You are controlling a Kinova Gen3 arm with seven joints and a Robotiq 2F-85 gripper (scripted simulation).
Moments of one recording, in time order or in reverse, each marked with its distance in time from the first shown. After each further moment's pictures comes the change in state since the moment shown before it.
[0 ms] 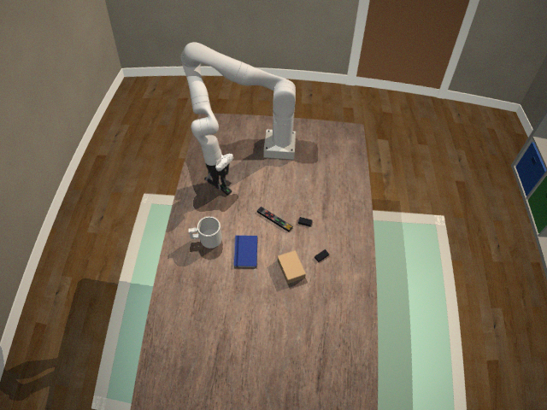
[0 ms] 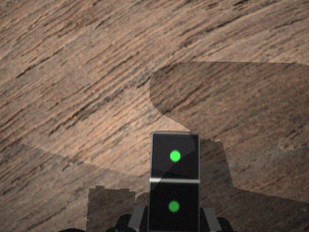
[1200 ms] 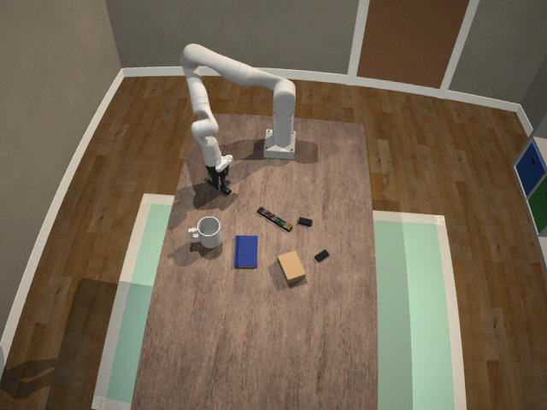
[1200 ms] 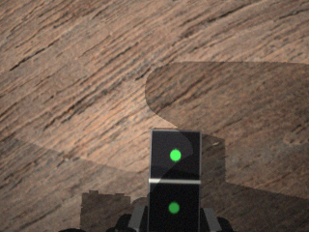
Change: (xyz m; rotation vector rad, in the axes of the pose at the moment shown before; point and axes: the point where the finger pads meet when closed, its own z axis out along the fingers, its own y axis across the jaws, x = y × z) arm -0.004 0.000 0.009 0.000 0.000 0.000
